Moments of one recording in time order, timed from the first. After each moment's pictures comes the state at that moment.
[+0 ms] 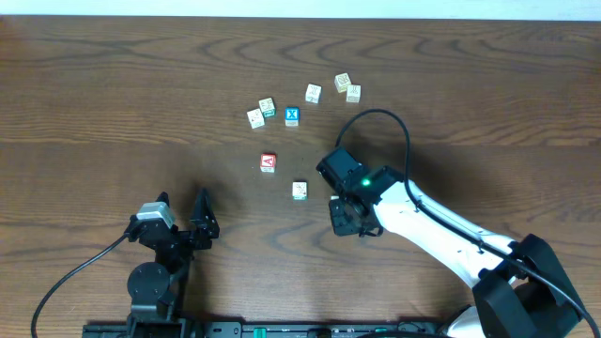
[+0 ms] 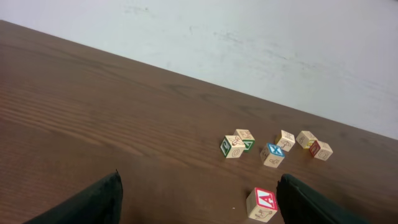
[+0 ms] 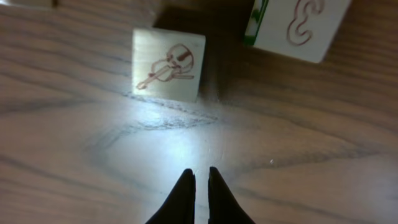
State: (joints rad) left arm -0.05 0.01 0.02 -0.12 -0.01 -0.33; right arm 0.70 1.64 1.00 -0.84 0.02 0.54
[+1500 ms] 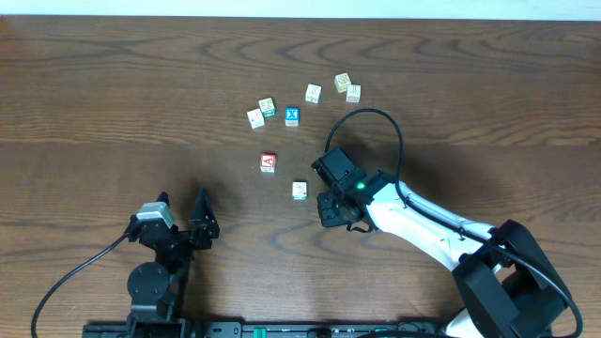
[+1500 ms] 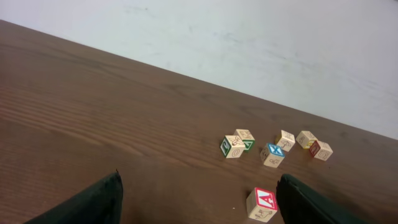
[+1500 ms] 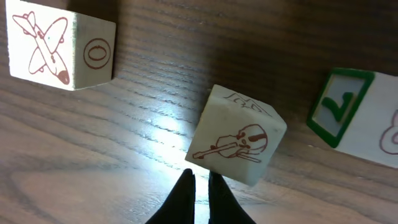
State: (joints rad) left arm -0.05 0.01 0.02 -0.12 -0.01 -0.33; right arm 0.70 1.71 0.97 -0.58 -0.03 0.53
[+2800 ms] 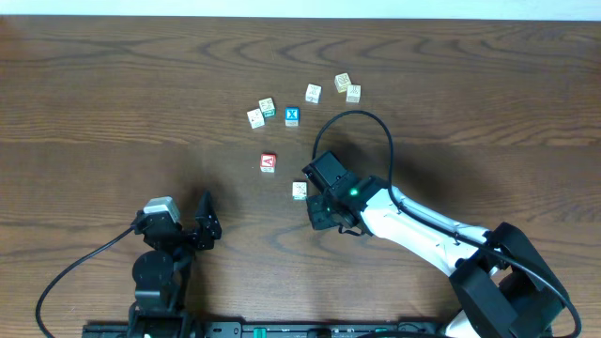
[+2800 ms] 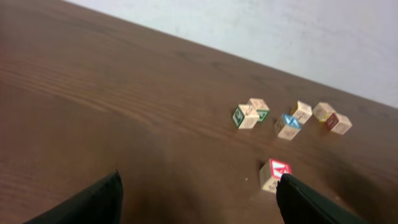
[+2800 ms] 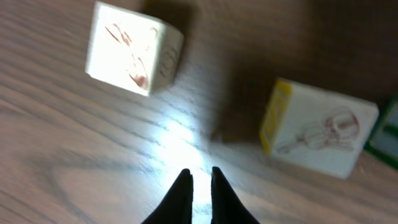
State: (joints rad) left arm -0.05 0.15 0.02 -0.12 -0.01 -0.33; right arm 0.75 1.71 0.97 -0.50 -0.05 0.51
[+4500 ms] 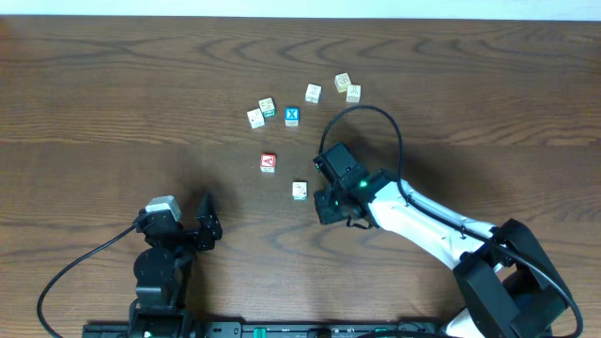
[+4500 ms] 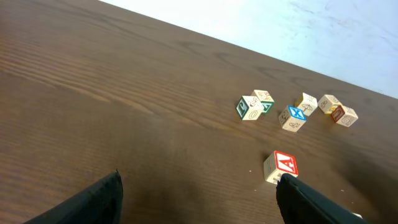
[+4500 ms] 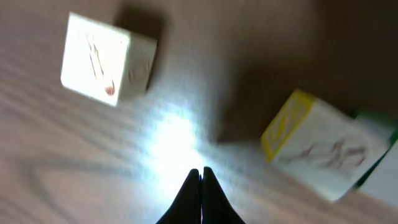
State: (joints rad) left arm -0.05 0.18 0.02 -0.12 -0.01 -0.33; right arm 0.69 1.71 0.97 -0.53 -0.09 0.42
